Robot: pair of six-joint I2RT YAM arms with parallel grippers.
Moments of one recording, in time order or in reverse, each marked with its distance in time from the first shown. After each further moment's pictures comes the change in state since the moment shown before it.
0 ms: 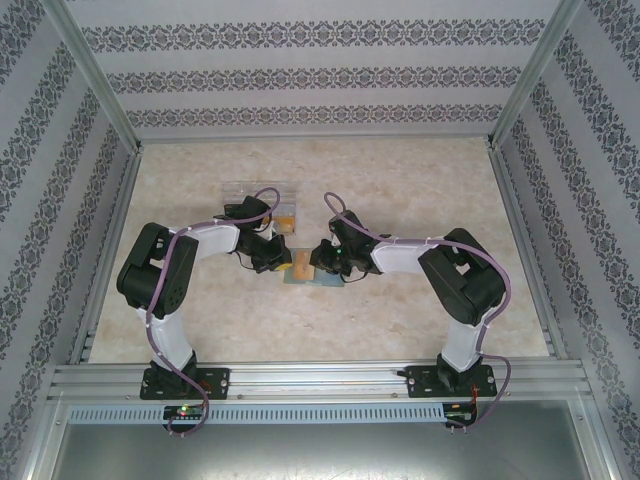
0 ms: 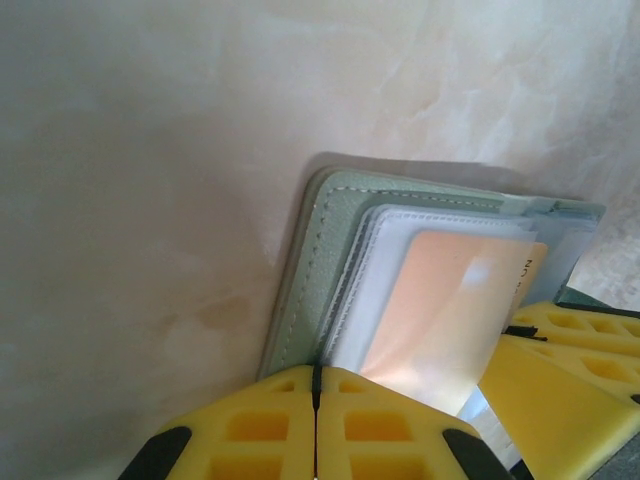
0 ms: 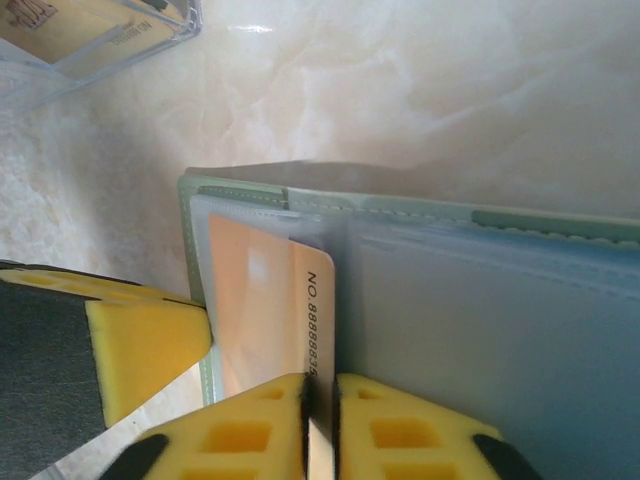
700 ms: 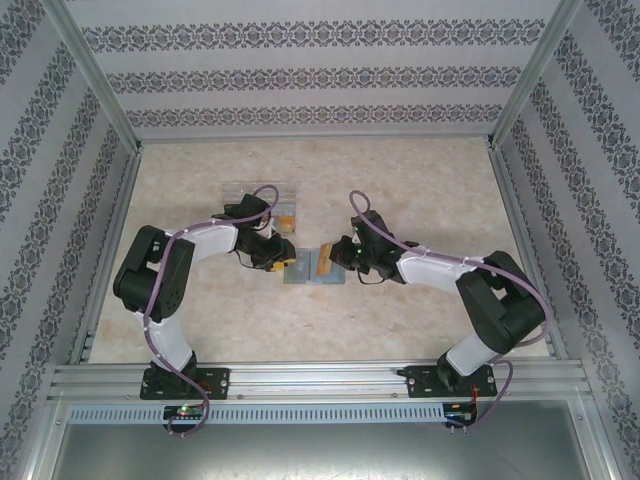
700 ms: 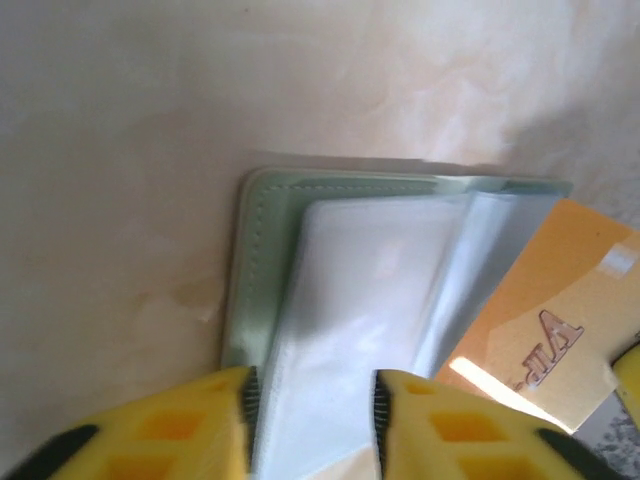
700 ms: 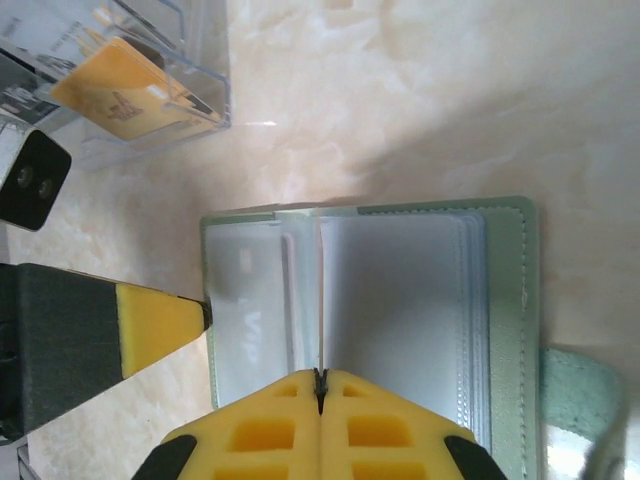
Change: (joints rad) left arm -0.001 -0.051 0.003 -0.009 -0.002 -0.009; right arm -0.064 -0.267 -0.167 0.013 0.094 -0.048
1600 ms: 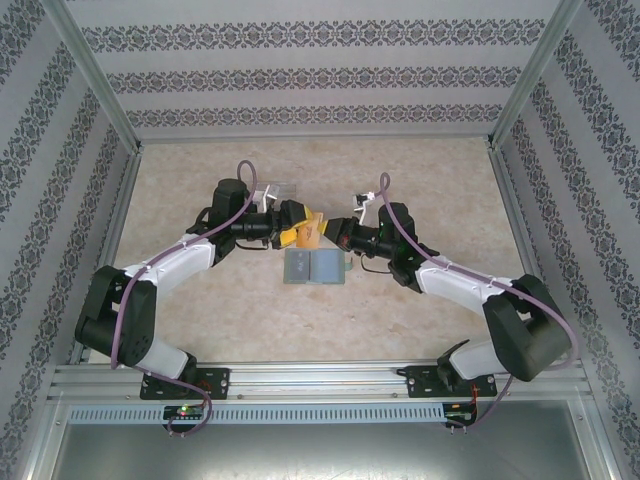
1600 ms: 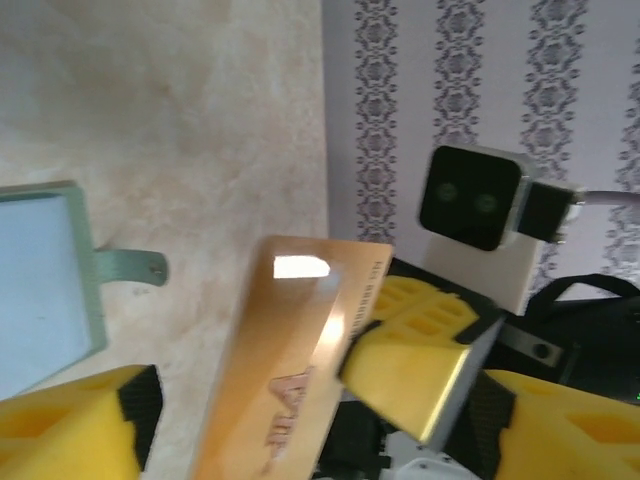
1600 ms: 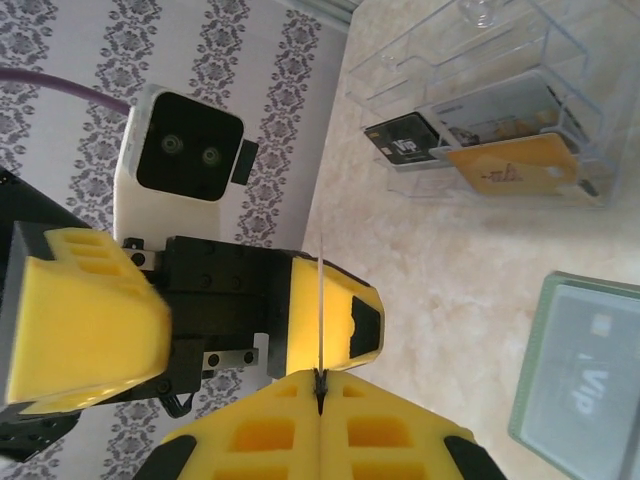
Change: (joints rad) left arm 0.008 -0.299 -0.136 0.557 0.323 -0.349; right arm -0.046 -0.152 -0.082 0.460 -0.288 0.155
